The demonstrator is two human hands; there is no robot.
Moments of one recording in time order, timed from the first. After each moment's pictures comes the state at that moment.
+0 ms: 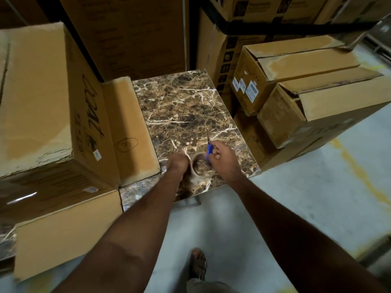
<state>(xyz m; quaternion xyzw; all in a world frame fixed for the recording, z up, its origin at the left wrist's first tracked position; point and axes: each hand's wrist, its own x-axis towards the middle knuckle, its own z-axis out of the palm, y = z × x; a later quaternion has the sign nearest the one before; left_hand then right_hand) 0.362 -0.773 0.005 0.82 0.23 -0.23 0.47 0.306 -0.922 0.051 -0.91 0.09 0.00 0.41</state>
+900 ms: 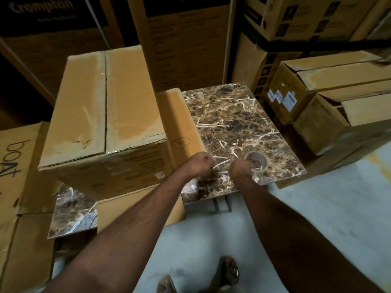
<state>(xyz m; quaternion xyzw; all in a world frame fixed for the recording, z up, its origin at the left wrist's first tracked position) 0.303 -0.620 0.122 0.86 -0.06 -0.26 0.43 0.309 -0.790 0.032 -0.97 0.15 0.08 0.17</state>
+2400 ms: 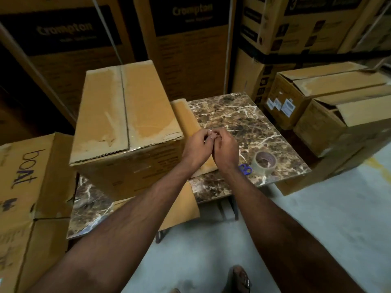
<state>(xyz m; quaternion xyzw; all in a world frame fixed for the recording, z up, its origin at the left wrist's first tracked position) 0.276 -0.614 0.159 0.88 -0.11 -0.04 0.47 0.275 -0.715 0.106 -0.86 0.07 -0.27 0.42</state>
